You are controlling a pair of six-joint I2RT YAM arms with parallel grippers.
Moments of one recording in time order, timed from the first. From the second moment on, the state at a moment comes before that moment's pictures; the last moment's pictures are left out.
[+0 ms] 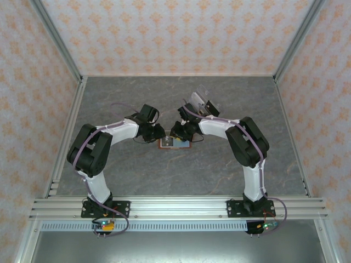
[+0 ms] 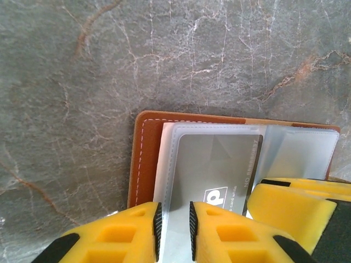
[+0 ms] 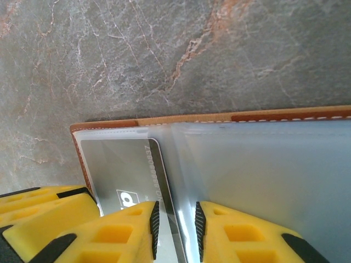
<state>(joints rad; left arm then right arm) -0.39 1.80 1.04 -0.36 0.26 -0.78 0.63 2.01 1.28 -0.33 -0.36 0.92</state>
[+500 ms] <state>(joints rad) -0.39 1.83 1.05 -0.34 0.27 -0.78 0.61 2.00 1.27 -0.31 -0.36 0.91</state>
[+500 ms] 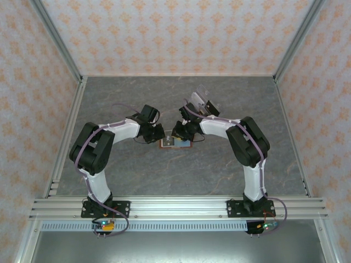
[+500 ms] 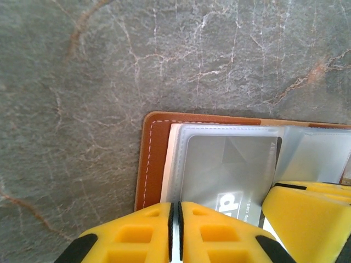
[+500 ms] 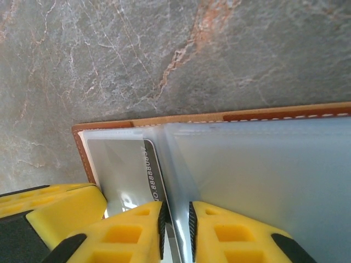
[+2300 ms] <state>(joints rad) -0.39 1.84 1.05 -0.32 0.29 -0.78 0.59 1.94 1.12 -0.19 -0.53 0.92</state>
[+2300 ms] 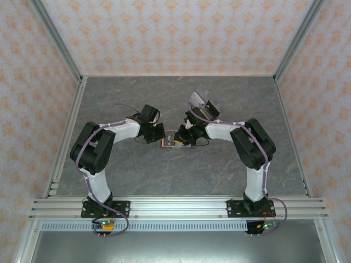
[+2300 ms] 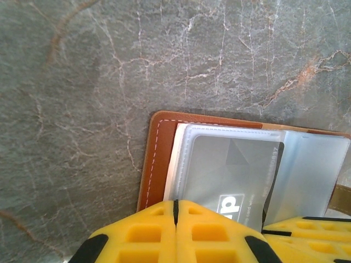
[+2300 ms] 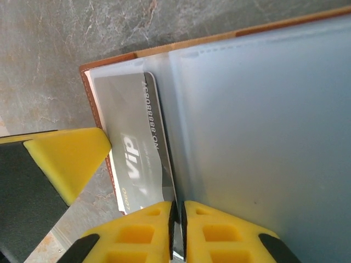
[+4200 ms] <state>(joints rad) -0.39 1.84 1.05 -0.31 0.30 -0.76 0.54 1.85 0.99 -0.08 -0.55 0.87</state>
